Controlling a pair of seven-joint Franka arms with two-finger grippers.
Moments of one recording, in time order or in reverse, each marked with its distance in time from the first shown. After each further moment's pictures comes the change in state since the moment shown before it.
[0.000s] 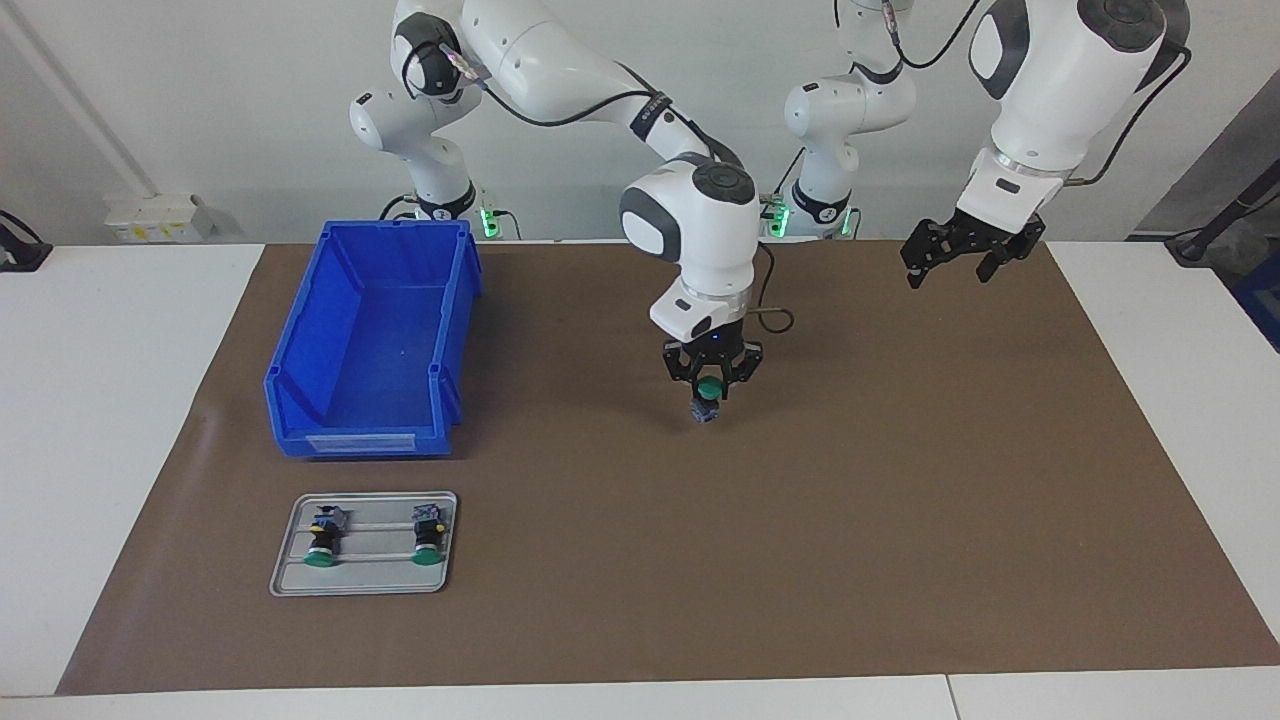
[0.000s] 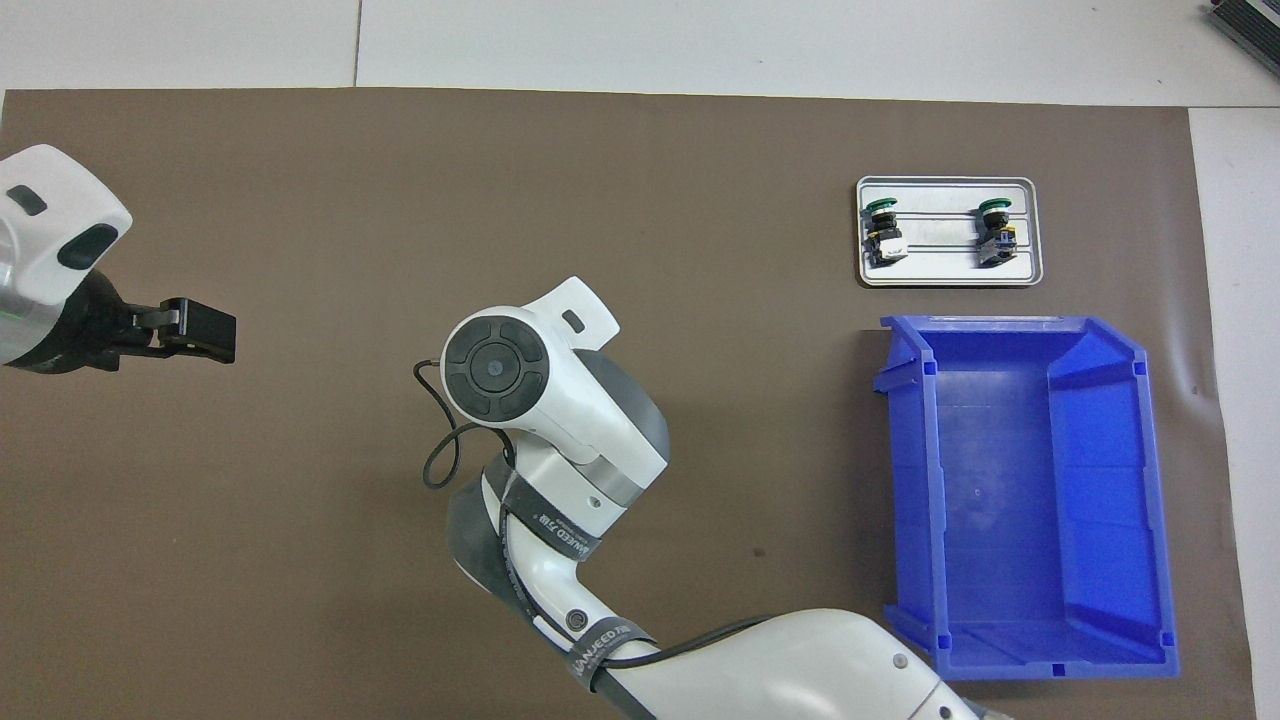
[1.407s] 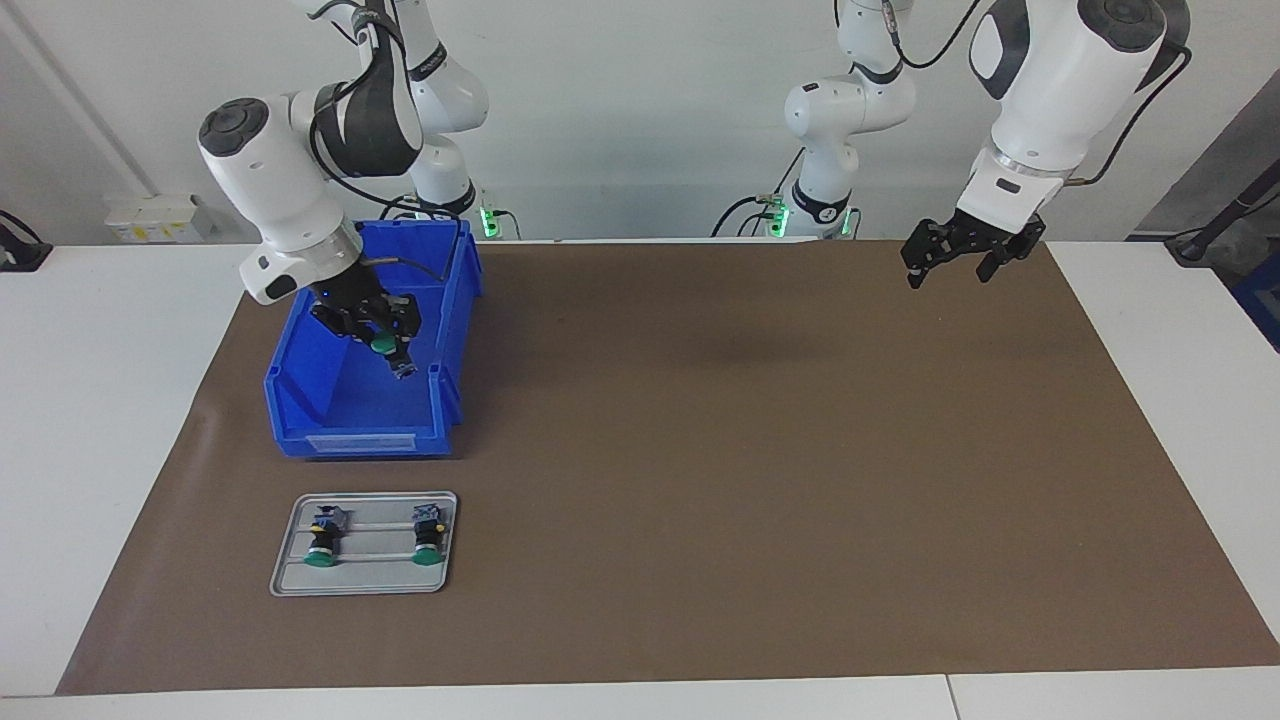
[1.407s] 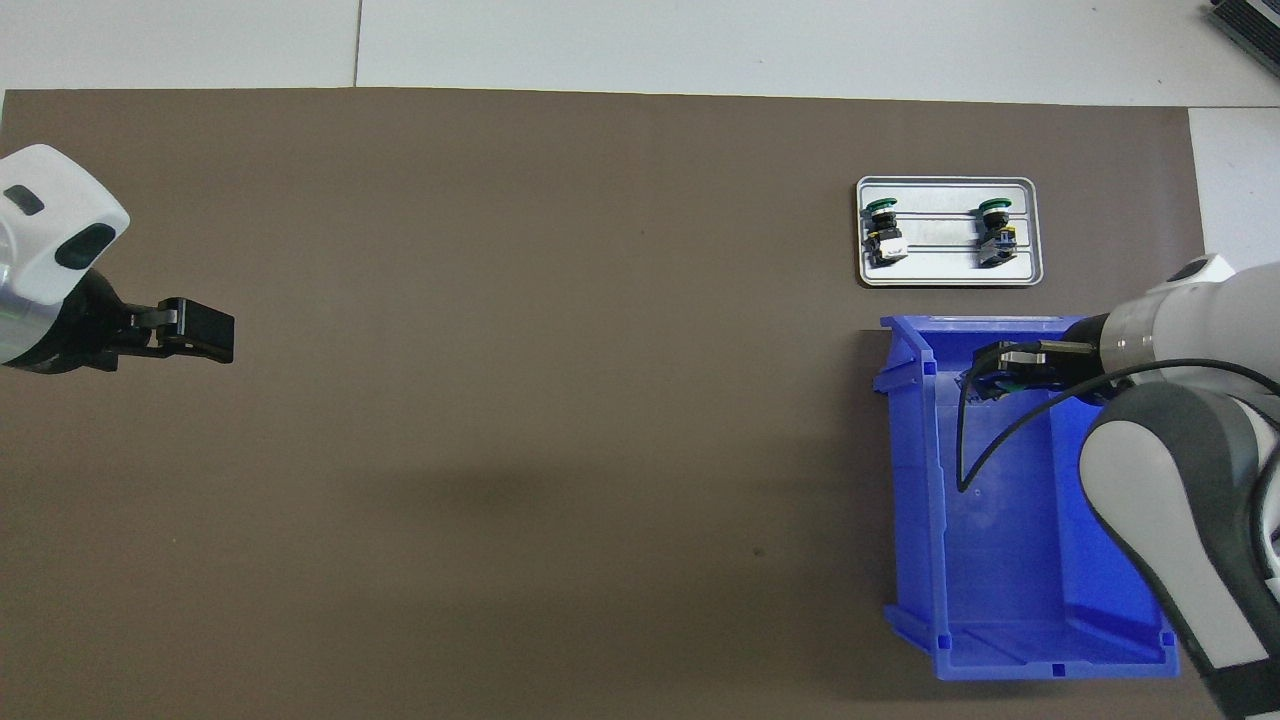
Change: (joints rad) left arm 0.000 0.000 0.000 0.000 0.000 0.000 0.000; right arm -0.672 -0.618 -0.009 -0.747 0.216 -0.024 -0.772
